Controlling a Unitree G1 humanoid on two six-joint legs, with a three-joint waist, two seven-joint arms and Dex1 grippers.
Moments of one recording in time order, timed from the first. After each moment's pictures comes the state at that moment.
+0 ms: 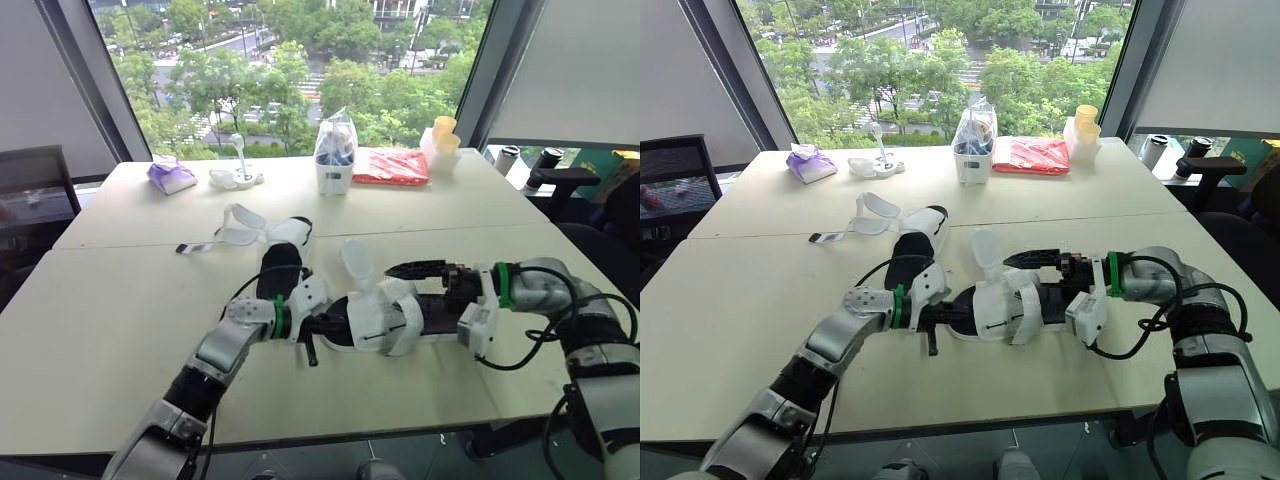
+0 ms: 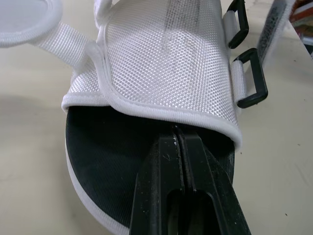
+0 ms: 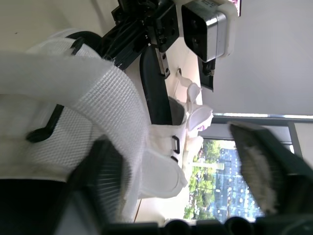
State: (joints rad) left arm -0.58 0.29 -0.33 0.22 -0.15 0.30 -0.99; right arm -0.81 -0.77 0.03 0.85 -0.54 -1.61 0.67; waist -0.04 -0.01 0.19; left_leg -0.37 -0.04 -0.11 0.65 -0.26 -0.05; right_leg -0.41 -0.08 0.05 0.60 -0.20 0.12
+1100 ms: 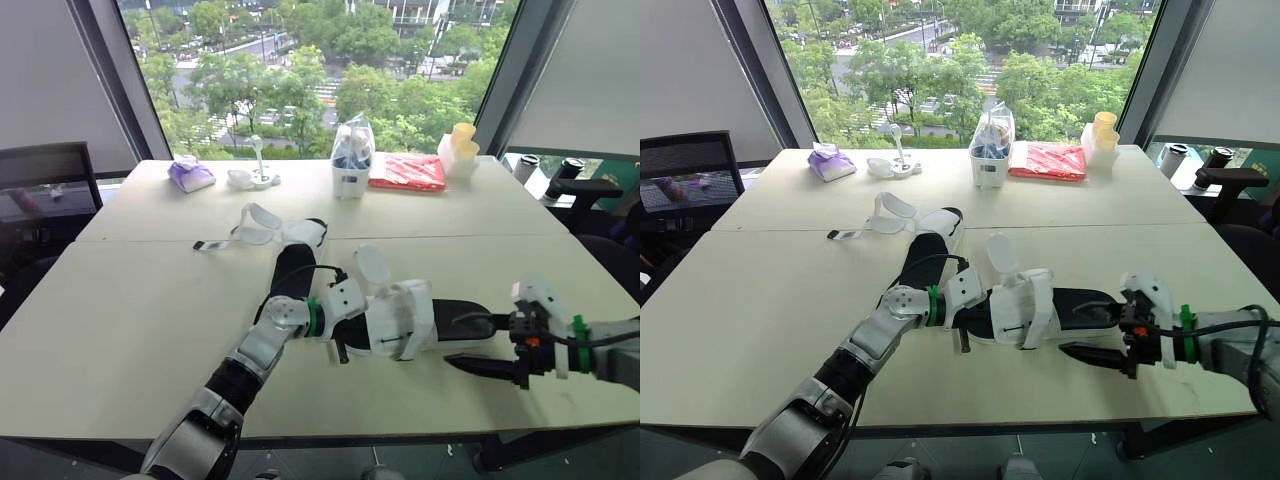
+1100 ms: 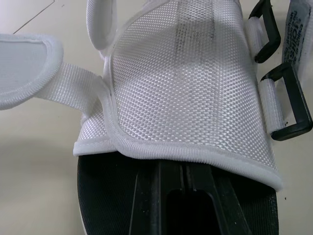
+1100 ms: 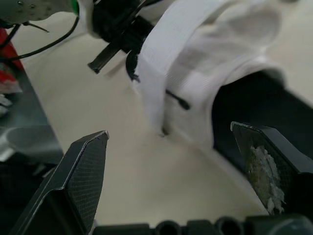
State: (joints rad) left arm -0.66 0.12 -0.40 0.42 0.01 0.10 -0.90; right arm 0.01 -1.15 -0.13 -0.26 0.83 0.58 0.98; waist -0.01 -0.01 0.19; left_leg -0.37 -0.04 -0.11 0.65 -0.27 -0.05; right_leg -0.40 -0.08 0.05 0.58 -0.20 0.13
